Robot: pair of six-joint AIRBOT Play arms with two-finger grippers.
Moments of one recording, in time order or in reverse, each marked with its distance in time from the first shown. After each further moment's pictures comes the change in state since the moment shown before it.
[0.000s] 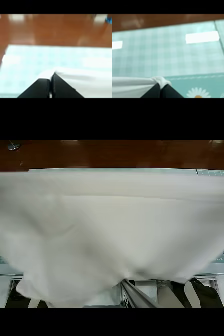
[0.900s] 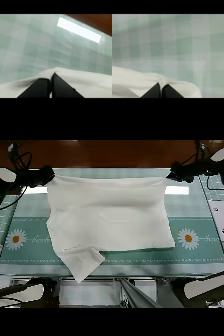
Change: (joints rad) left arm -0.122 -0.934 -0.100 -0.284 0.634 -0.058; right arm 0.180 -1.135 0.105 0.225 -0.502 -0.077
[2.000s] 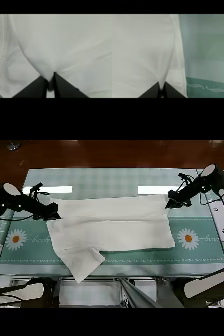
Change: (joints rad) left arm 0.100 -0.026 -0.172 0.068 -0.596 0.156; right arm -0.031 -0.035 -0.173 -0.130 0.353 -0.018
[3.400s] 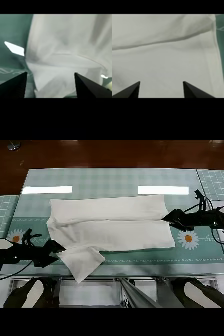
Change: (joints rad) left arm 0.224 0.609 -0.773 -0.145 -0.011 -0.190; right arm -0.105 0.674 -0.797 0.290 -0.331 -0.162
